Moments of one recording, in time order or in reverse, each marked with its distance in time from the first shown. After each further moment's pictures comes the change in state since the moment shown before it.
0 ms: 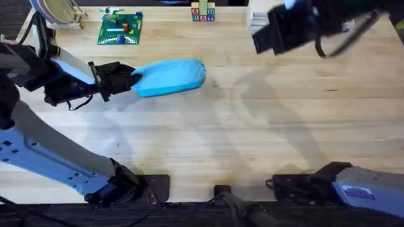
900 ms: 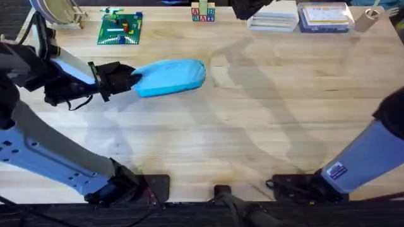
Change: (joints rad) left arm 0.000 0.000 0.000 0.000 0.000 0.000; right arm -0.008 0.533 0.631 -0.209 0.151 -0.068
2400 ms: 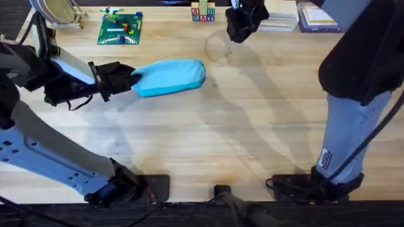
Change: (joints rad) left arm 0.000 0.000 0.000 0.000 0.000 0.000; right arm -0.096 0.322 0.001 0.131 -0.010 0.000
